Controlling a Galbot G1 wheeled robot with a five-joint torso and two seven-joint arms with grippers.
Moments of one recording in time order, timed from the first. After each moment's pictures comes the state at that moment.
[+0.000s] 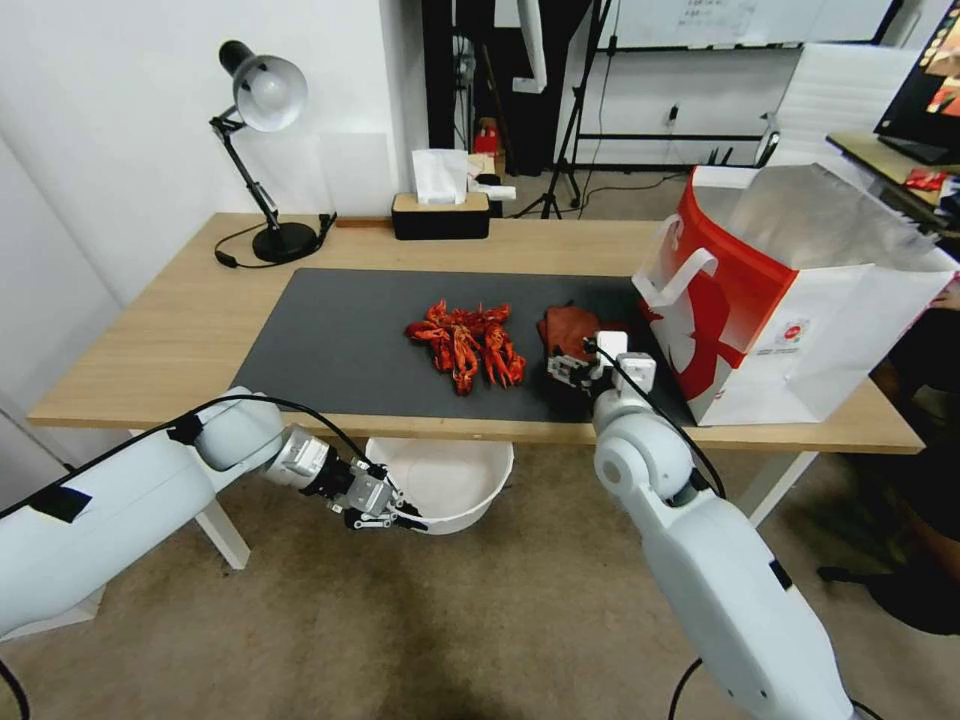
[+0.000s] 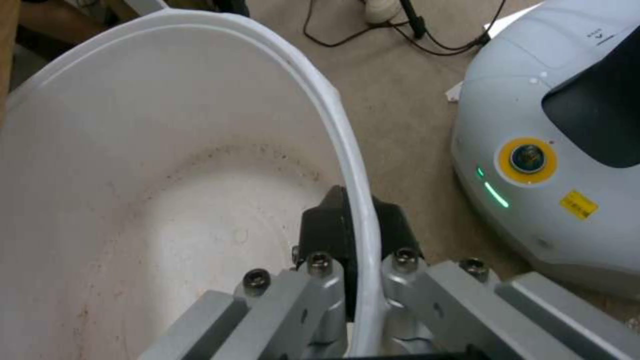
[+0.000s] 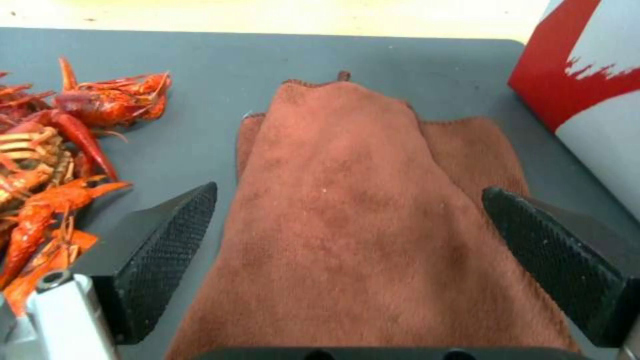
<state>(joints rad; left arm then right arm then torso) 0.47 -0.63 0.41 -1.59 -0.21 -0.23 1.14 -0.84 1.25 0.10 1.82 0.59 -0.62 0.61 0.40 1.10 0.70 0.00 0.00</state>
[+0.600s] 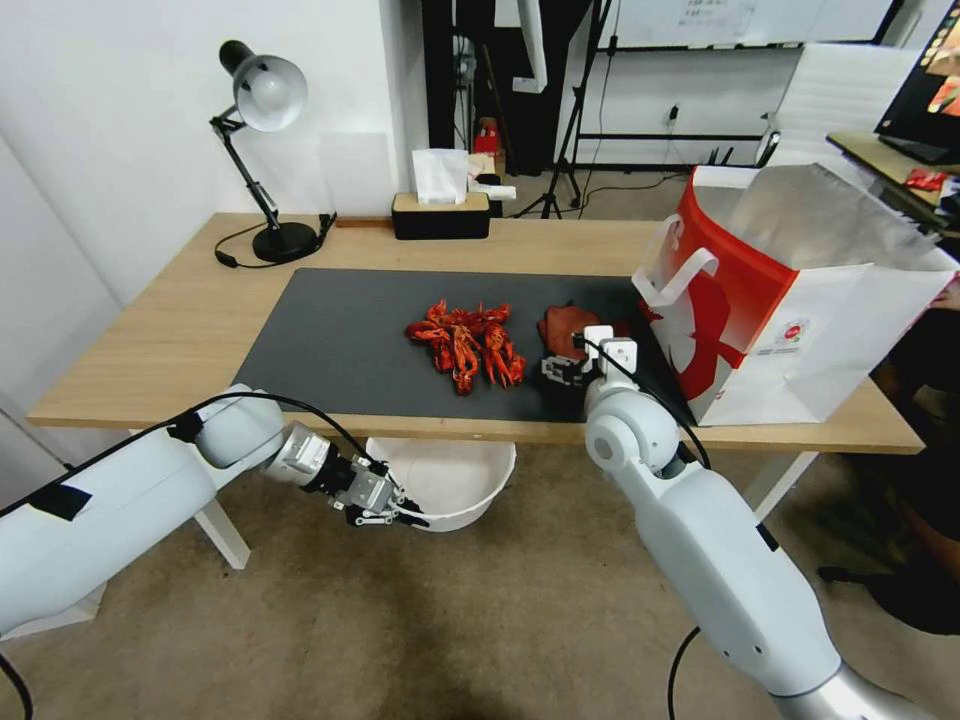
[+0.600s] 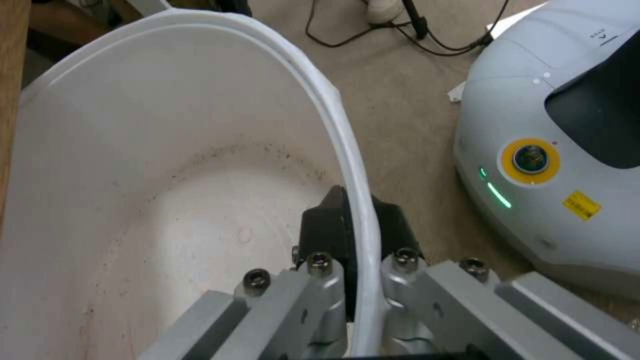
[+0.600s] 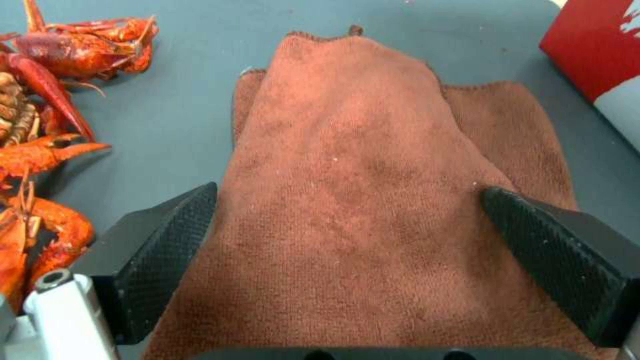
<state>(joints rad) 0.47 -0.63 0.41 -1.59 -0.22 -0.22 1.14 -0.77 1.23 0.05 1.76 0.68 -0.68 0.66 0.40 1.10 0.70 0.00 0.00</state>
